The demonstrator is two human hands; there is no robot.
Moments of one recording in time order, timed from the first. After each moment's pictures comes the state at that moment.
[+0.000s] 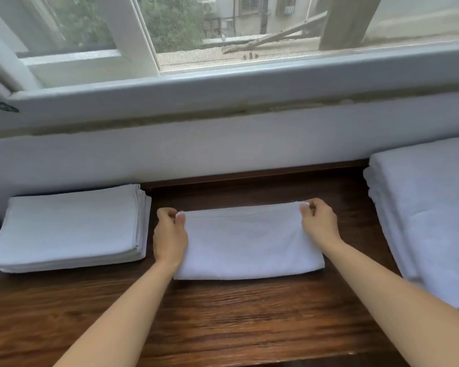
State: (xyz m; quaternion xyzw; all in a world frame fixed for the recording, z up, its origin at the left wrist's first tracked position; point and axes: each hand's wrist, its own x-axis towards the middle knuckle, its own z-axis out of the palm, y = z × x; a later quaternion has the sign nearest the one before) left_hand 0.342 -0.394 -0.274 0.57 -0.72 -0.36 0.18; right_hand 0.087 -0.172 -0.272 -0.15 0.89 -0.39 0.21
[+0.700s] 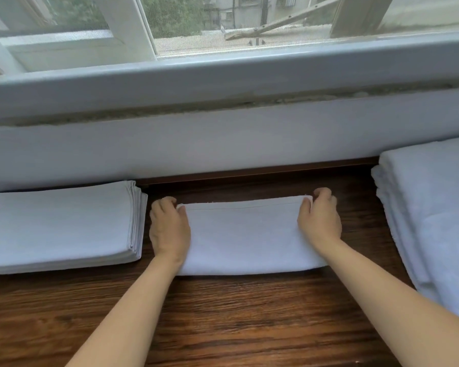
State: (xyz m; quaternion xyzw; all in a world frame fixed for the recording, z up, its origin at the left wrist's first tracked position) left_hand 0.325 -0.404 -0.282 0.54 -0.81 -0.17 0.17; right_hand 0.094 -0.196 -0.272 -0.16 0.95 -0.26 0.09
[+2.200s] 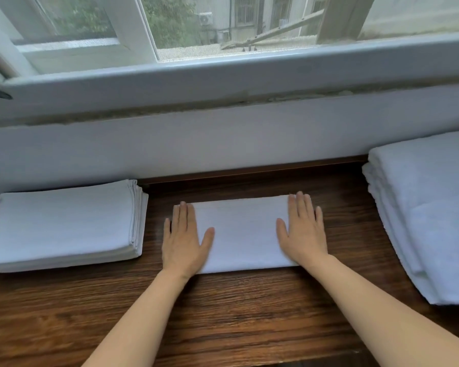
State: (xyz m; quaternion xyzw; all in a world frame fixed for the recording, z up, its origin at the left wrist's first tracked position) left_hand 0.348 -0.368 -0.311 0.40 -0.90 -0.13 -0.02; right_hand 0.131 -0.175 -0.302 -0.35 0.93 -0.05 0.10
